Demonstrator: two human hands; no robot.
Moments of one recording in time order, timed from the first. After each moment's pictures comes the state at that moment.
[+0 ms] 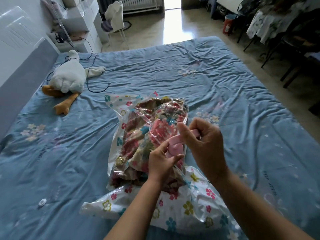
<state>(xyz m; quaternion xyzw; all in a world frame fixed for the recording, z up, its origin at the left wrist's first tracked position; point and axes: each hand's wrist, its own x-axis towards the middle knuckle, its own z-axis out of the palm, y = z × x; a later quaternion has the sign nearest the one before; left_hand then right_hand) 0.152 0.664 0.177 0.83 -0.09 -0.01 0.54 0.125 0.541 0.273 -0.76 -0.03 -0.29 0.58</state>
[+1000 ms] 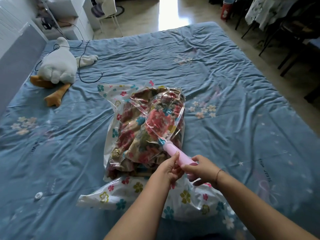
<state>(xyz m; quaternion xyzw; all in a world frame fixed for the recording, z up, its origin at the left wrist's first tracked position) 0.147 0.624 0.115 0.38 0.42 -0.42 0.71 0.092 0.506 0.166 -0.73 0.27 0.30 0.55</state>
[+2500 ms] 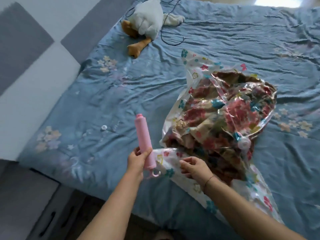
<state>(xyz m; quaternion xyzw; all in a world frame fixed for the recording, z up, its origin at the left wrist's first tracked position) 0.081 0.932 0.054 0.54 0.48 -0.02 0.70 0.103 0.728 0.076 -0.71 0.17 0.36 0.58</state>
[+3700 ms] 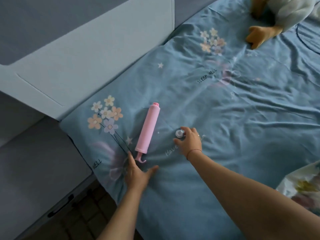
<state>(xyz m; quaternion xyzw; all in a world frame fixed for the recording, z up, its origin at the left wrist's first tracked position) 0.025 1.247 -0.155 0.69 0.58 0.01 0.42 0.232 1.179 -0.134 -0.90 -0.19 0.27 0.27</state>
